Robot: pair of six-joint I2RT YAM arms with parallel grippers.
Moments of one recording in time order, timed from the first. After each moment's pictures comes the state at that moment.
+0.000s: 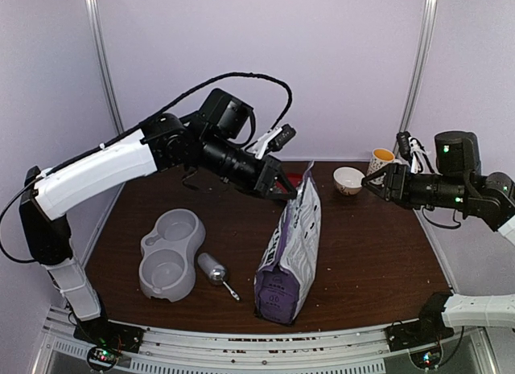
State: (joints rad) left arm -1.02 1.76 1.87 -0.75 0.44 -0.42; right arm 0.64 0.84 1.10 -0.73 -0.05 0.65
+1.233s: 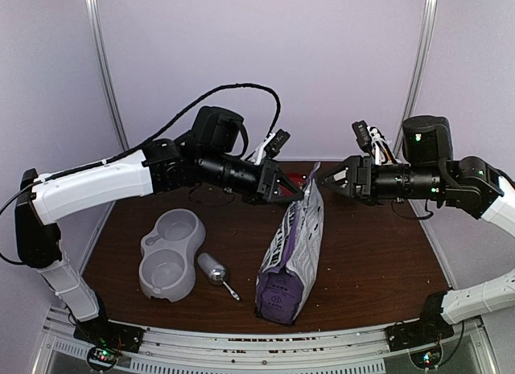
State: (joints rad) left arm -1.02 1.67 1.58 -0.34 0.52 -0.69; right arm 0.90 1.03 1.22 -0.58 -0.11 0.74
